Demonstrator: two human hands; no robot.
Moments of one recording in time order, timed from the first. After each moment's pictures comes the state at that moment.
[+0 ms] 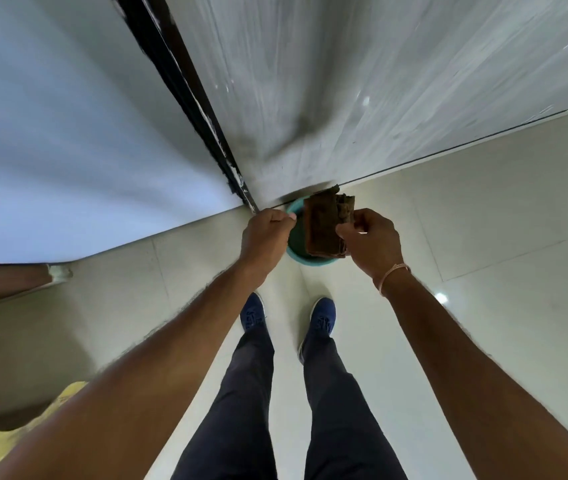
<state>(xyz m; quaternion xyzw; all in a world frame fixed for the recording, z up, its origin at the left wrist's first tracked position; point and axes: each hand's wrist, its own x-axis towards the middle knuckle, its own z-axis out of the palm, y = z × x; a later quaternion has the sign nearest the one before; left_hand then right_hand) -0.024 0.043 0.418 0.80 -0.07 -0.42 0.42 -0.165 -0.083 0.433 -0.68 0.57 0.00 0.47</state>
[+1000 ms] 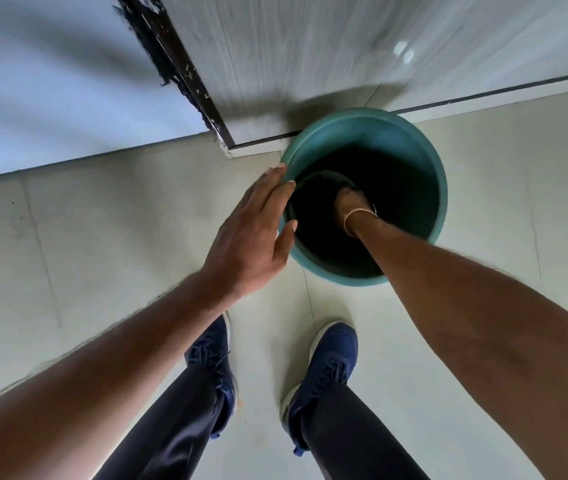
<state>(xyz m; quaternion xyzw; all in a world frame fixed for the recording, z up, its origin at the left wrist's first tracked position) -0.018 0.055 -0.066 0.83 -0.45 -0.22 0.24 -0.090 -0.152 -0.171 -0.83 0.35 0.40 0.18</state>
